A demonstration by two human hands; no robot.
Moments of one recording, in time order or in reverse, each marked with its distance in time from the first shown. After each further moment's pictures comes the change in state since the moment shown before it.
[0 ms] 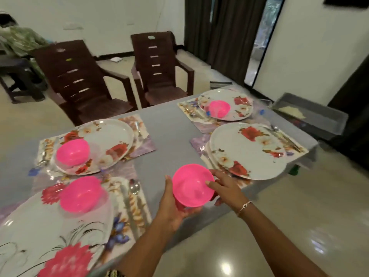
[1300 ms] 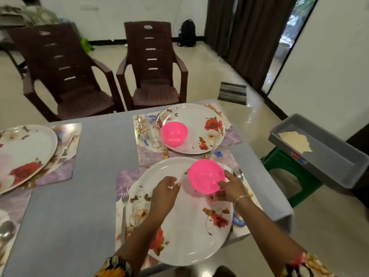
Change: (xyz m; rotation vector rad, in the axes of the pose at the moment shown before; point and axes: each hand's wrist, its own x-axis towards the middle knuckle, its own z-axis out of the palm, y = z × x) left_hand 0.228 -0.043 0.279 1.009 0.419 0.528; right_hand 0.236 0.072 -0.327 0.180 0.071 0.342
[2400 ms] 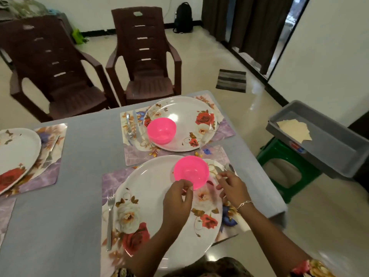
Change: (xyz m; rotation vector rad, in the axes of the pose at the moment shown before) left_hand -0.023 0.023 0.059 -0.008 0.072 0.273; right_hand 0.020 0.019 -0.040 -0.369 0.057 -0.247
